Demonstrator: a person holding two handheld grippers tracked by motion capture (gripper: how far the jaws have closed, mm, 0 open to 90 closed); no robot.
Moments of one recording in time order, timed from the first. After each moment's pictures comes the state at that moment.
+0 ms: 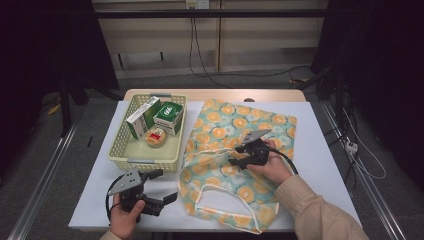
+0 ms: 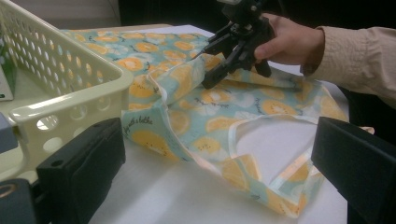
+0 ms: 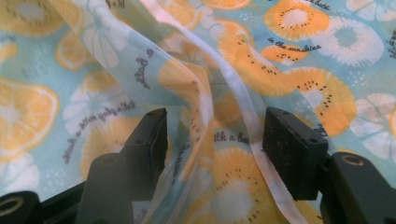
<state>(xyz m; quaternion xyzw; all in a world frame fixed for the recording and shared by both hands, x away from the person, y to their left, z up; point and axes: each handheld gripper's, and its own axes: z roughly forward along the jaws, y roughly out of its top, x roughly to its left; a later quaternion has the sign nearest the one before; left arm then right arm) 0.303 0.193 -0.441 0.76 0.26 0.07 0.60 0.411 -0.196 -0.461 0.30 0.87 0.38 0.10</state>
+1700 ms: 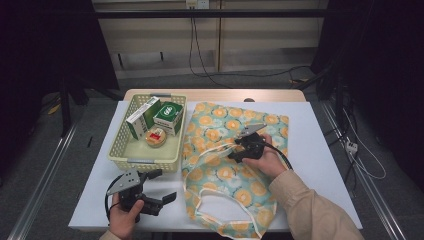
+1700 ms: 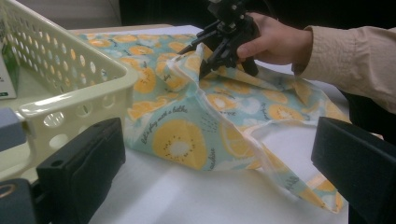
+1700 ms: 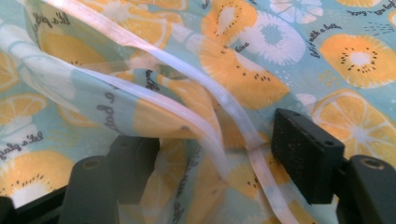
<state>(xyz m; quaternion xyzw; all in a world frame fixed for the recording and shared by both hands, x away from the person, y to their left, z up) 0.304 0.195 -0.442 0.76 0.26 0.07 0.60 0.434 -0.189 -0.465 0.32 0.86 0.38 0.13</state>
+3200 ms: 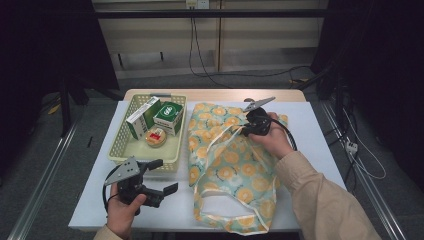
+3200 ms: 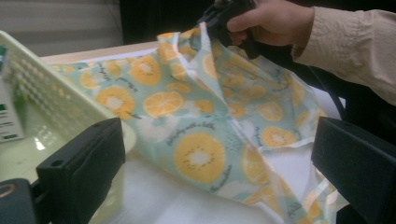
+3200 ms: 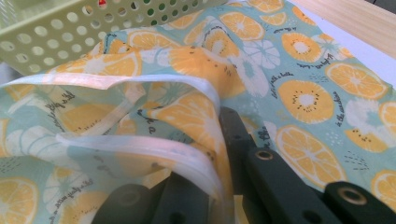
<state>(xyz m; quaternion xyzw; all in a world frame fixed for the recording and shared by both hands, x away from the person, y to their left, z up) 0.309 0.181 -0.402 0.76 0.25 0.07 0.60 0.459 -0.201 -0.389 0.35 0.85 0.39 0.09</state>
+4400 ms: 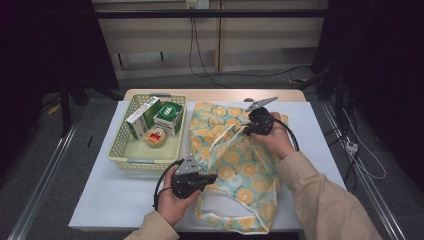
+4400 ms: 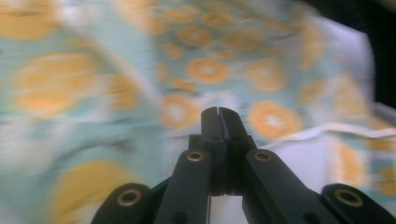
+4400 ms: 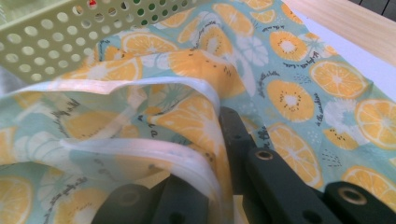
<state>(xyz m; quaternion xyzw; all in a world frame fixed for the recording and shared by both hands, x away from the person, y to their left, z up) 0.329 0.071 -0.425 0.84 0.26 0.06 0.48 0.457 -0.208 -0.385 0.36 0.85 0.38 0.10</state>
